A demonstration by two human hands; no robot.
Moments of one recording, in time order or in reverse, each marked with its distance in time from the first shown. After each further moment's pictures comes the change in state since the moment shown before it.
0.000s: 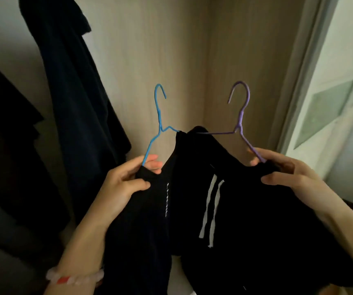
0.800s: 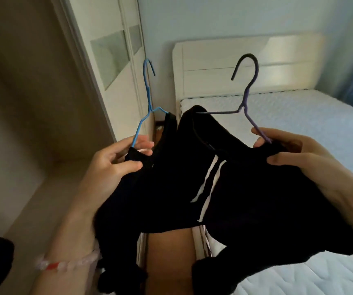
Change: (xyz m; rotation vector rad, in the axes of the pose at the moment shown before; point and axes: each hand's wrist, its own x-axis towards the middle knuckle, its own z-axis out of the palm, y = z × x) left_hand -0.168 0.056 0.114 -0.249 -0.907 0.109; right_hand -0.425 -0.059 0.136 -0.112 1.039 0.269
